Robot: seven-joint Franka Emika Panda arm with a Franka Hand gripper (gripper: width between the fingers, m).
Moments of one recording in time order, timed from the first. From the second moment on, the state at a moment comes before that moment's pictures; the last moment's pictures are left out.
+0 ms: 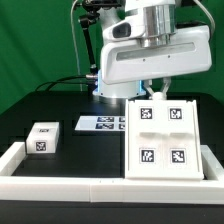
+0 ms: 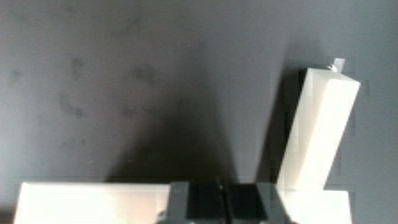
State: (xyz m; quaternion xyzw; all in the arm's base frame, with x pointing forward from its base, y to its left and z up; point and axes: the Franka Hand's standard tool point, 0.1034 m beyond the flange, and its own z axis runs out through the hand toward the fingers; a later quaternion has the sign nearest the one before) arm 0.531 0.051 0.124 -1.00 -0.06 -0.04 0.06
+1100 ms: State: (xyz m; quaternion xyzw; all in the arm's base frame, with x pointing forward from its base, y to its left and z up) arm 0.556 0.049 0.145 -1.00 -0.06 -0.03 0.06
